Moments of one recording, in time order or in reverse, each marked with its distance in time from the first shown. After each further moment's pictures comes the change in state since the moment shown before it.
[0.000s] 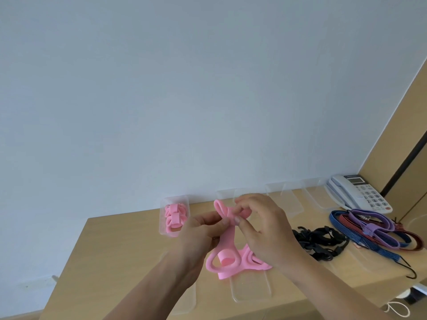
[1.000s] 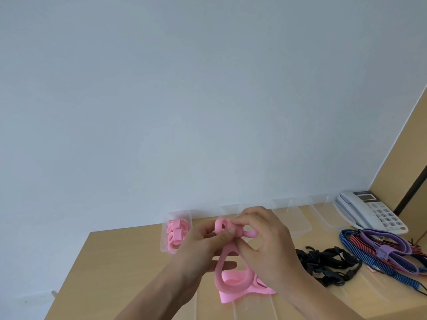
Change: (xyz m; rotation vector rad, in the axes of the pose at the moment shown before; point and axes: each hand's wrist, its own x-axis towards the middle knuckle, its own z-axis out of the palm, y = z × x) left_hand 0.001 0.020 0.003 0.082 -0.069 0.028; right_hand 0.009 0.003 0.005 -0.002 0.077 -0.081
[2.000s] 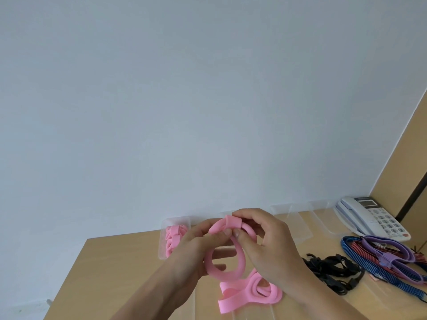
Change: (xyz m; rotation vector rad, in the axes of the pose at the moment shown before) left_hand 0.011 0.001 -0.014 -0.021 -0.111 -0.009; right_hand 0.014 0.002 -0.006 0.297 -0.069 0.246
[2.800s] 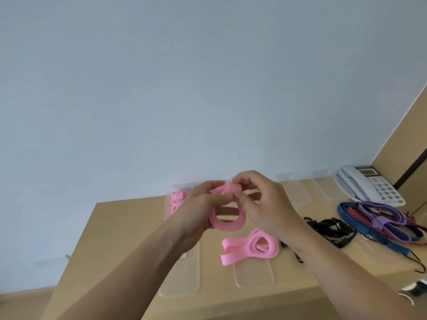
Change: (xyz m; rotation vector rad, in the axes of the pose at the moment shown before) left_hand 0.002 0.007 0.002 -0.092 0.066 -0.005; right_hand 0.006 0.006 0.005 -0.105 -0.116 -0.027
